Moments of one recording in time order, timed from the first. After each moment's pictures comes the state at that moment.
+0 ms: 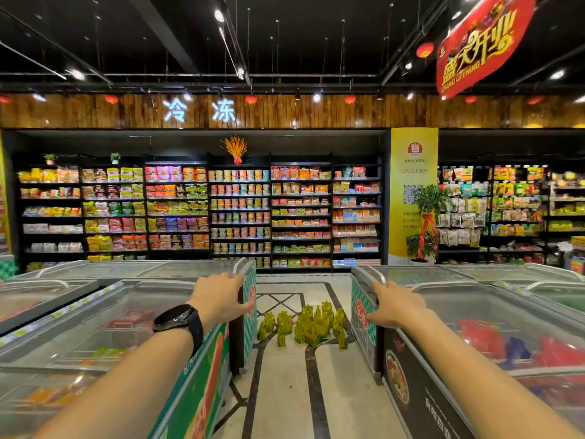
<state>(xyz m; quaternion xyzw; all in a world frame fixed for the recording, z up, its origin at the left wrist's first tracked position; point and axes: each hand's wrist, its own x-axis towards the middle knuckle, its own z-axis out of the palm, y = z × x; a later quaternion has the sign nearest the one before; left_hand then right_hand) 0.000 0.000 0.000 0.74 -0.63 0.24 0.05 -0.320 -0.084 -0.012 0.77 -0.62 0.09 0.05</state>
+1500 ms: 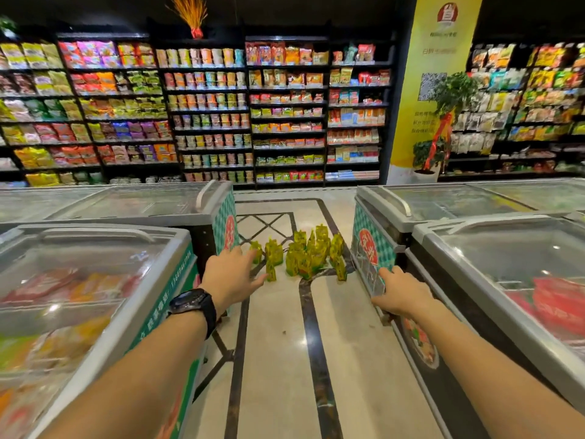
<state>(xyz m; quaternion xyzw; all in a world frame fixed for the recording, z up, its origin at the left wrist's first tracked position) 0.145 -0.585 -0.163 0.72 -0.67 0.15 0.03 -0.176 -0.642 -0.185 0.75 -0.66 -0.02 -0.07</state>
